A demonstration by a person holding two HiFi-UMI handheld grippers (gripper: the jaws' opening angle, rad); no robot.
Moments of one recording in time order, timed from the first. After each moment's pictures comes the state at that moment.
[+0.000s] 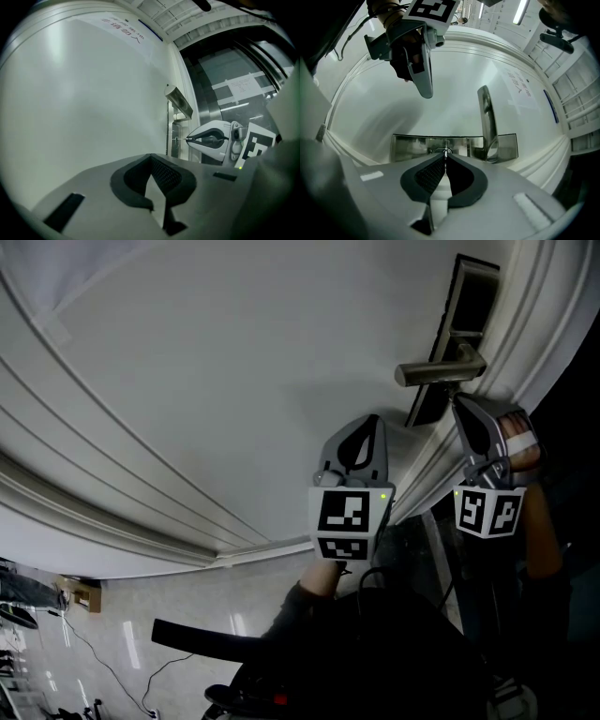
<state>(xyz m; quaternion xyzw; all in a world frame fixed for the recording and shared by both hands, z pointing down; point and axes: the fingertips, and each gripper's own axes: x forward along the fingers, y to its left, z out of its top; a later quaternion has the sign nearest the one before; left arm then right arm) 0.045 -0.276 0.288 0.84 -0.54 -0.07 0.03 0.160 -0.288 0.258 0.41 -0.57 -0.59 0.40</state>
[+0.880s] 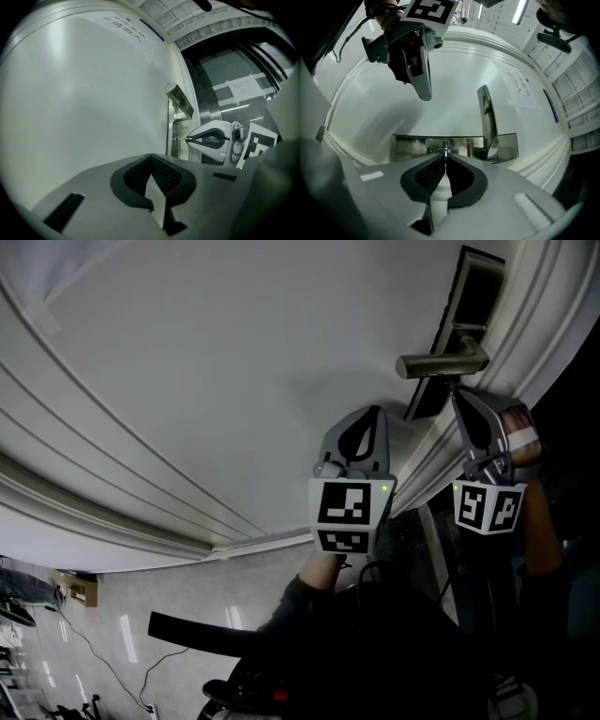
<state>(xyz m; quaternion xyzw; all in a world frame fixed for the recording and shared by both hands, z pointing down) 0.048 -0.280 0.289 0.84 -0.53 -0.08 0.04 0.159 -0.289 0.258 0.41 -0.57 -0.59 0.40</state>
